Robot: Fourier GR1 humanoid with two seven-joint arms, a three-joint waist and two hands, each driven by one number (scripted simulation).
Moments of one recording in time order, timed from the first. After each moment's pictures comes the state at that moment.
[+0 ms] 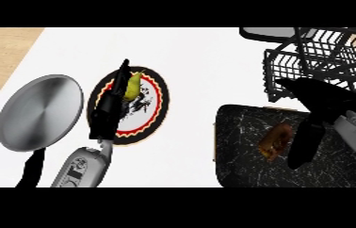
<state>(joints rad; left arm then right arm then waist) -0.26 0.12 -0.26 -1.48 -0.05 0.30 0.06 -0.84 -1.02 0.84 -1.74 -0.42 0.19 1.24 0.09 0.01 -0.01</state>
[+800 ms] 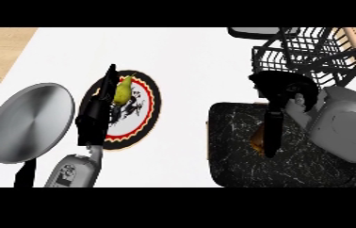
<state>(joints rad) -0.20 0.14 -0.22 -1.51 -0.04 0.30 0.04 -1.11 -0.88 1.09 -1.56 -0.50 0.25 1.23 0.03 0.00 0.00</state>
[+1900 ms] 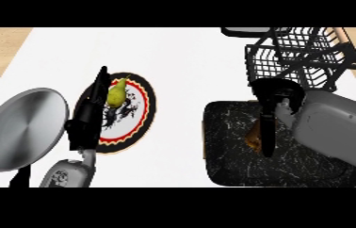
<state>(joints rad) -0.15 0.15 -0.19 -1.55 -0.05 0.30 0.05 -1.13 -0.84 1.24 -1.47 -0.47 0.22 1.21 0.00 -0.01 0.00</state>
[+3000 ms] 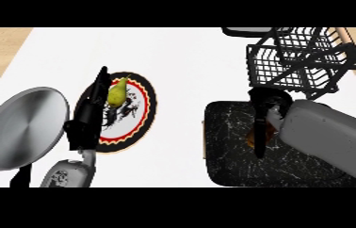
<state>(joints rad) -0.15 0.13 -0.17 -1.55 -0.06 0.27 0.04 -1.01 -0.75 1.23 -1.34 -0.40 0.19 1.15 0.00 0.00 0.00</state>
